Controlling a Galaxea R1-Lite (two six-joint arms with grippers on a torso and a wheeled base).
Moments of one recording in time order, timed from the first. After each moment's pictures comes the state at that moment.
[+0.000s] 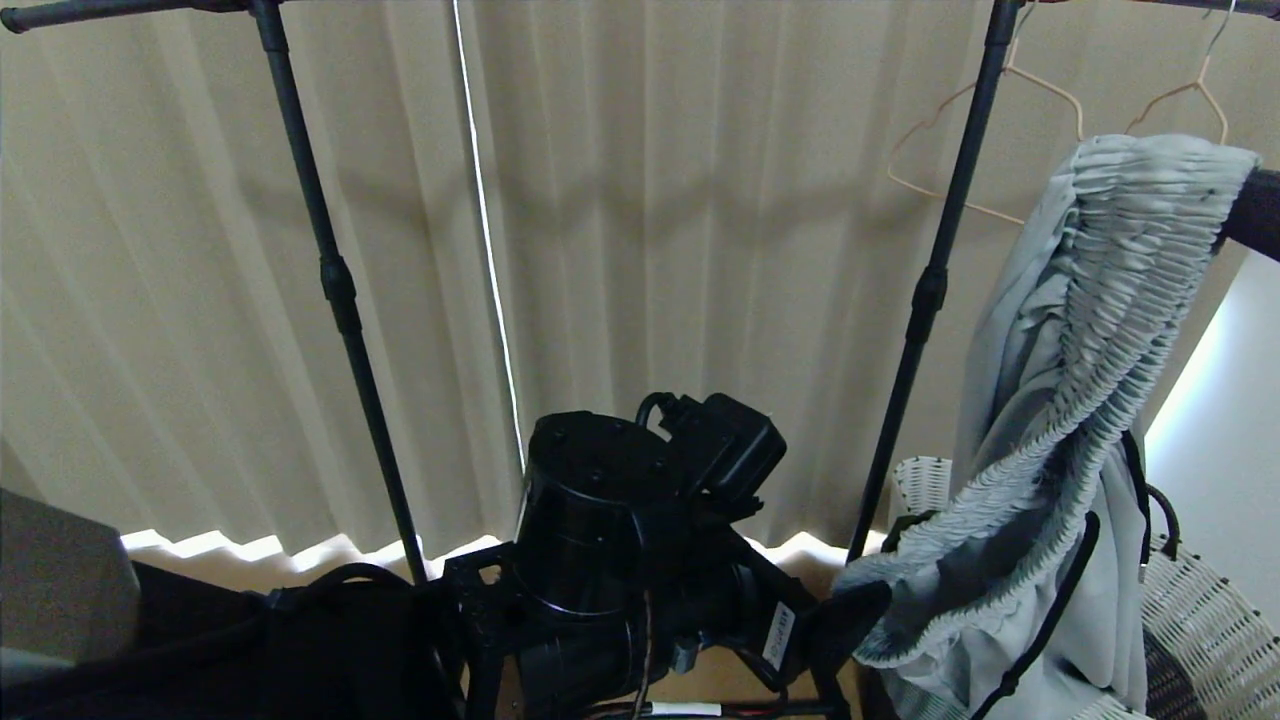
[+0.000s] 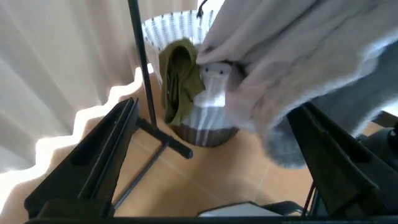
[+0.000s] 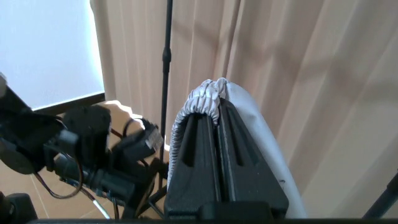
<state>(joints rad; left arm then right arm) -0.97 1.87 -0.86 -0.73 -0.05 -0.10 0.73 1.07 -0.91 -0.27 0.04 0.01</state>
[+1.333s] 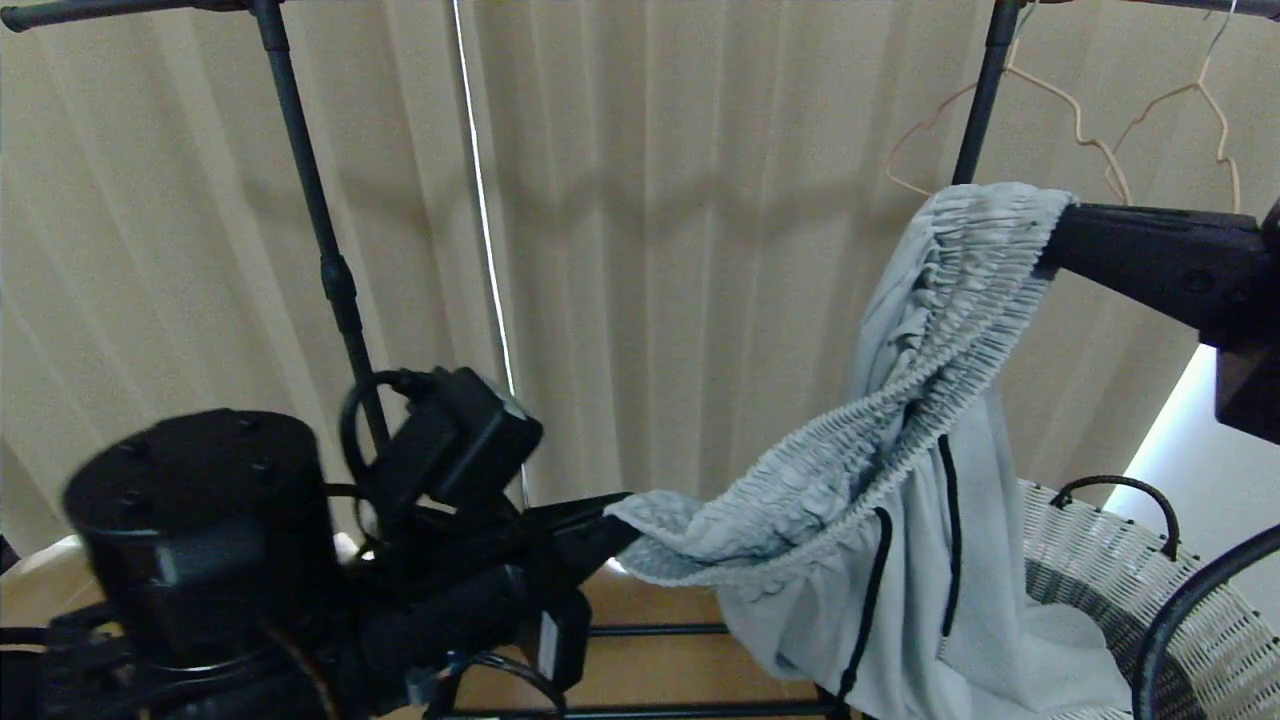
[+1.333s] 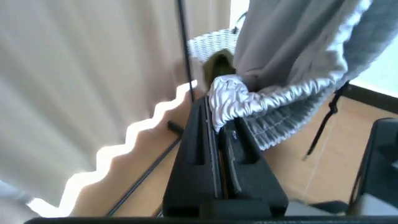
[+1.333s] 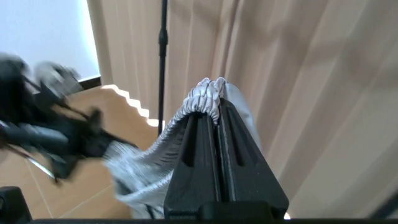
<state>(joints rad) -0.83 1.49 -0.54 -0.78 -0.05 0.05 0.73 1.21 -0.95 -0.27 0.02 0.00</state>
